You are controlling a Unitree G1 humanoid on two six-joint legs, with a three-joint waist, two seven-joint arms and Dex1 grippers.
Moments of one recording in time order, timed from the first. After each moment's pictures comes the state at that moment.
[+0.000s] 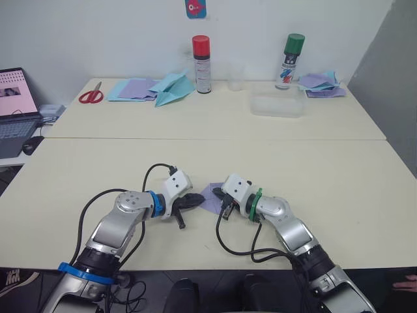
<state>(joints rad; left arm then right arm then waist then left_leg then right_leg) -0.29 0.58 -0.21 -0.01 -0.18 0.43 -0.92 -0.32 -0.18 0.38 0.06 -0.14 0.26 0.58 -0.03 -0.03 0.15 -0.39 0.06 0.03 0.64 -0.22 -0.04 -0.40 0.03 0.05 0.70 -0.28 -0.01</state>
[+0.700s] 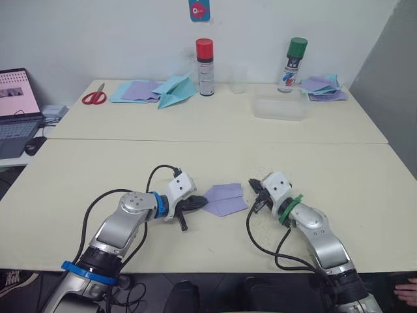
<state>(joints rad) -0.30 0.58 -0.24 0.01 -0.18 0.40 -0.93 -0.15 -0.27 0.19 -0.15 -0.03 0.16 0.51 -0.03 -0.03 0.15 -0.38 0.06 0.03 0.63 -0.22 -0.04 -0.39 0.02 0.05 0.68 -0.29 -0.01</state>
